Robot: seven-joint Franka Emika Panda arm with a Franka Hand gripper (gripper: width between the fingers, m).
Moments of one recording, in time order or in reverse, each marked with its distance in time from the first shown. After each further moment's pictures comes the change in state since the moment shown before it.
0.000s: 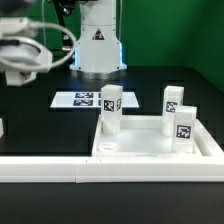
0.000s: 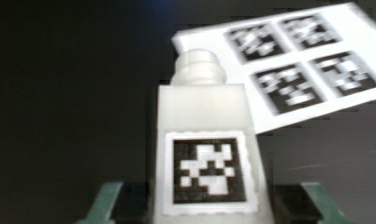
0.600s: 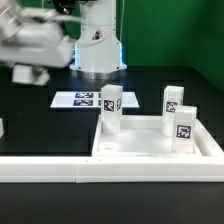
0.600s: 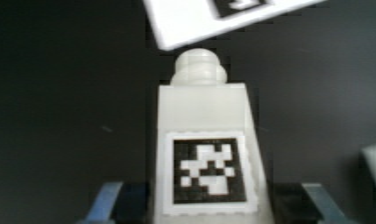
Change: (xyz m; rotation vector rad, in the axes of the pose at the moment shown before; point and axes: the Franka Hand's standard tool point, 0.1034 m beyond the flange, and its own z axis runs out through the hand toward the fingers) arm 0.010 -0.098 -0.067 -0.066 0.378 0.101
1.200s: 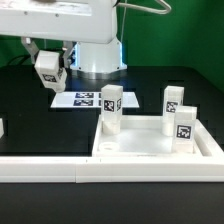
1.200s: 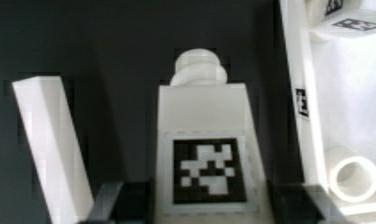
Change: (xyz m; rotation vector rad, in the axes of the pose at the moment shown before) arm 0.024 -0.028 -0.032 -0.011 0.405 -0.127
